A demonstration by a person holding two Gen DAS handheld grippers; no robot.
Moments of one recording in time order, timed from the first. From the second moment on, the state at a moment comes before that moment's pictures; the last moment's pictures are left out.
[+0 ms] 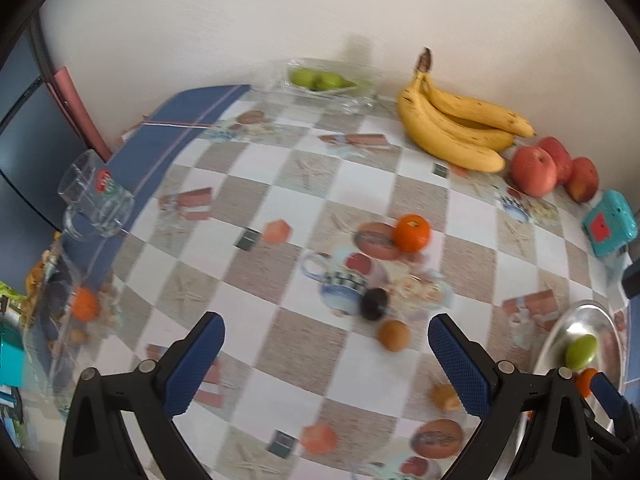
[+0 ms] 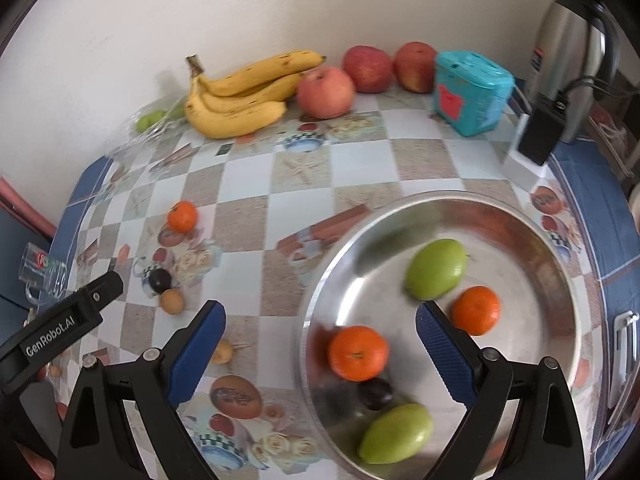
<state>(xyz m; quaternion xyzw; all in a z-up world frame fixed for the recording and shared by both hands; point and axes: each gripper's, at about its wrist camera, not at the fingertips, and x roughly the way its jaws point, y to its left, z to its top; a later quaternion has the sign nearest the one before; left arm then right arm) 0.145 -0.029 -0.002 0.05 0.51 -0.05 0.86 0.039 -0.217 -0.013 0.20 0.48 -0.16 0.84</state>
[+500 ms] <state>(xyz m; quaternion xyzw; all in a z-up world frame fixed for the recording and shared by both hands) 0.160 0.004 0.006 0.04 0.50 -0.04 0.86 0.070 -0.166 -0.010 0.18 0.47 -0.09 0.86</state>
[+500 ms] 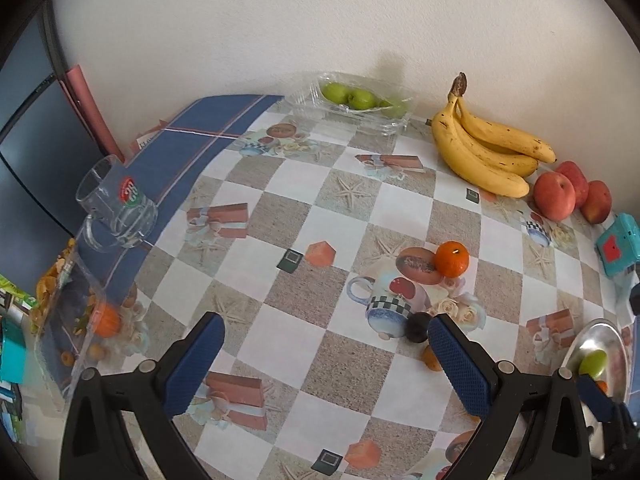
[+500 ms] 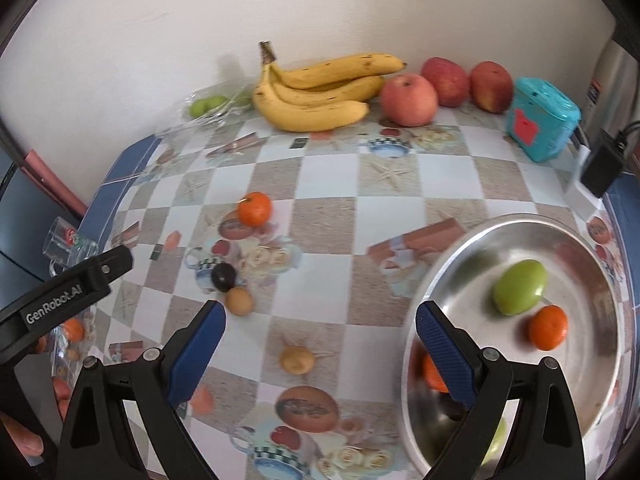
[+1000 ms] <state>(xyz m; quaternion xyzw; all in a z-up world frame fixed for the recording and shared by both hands) 0.163 0.001 -0.040 0.02 0.55 -0.04 0.83 0.079 -0.141 -0.048 0.17 0.53 -0.07 0.83</state>
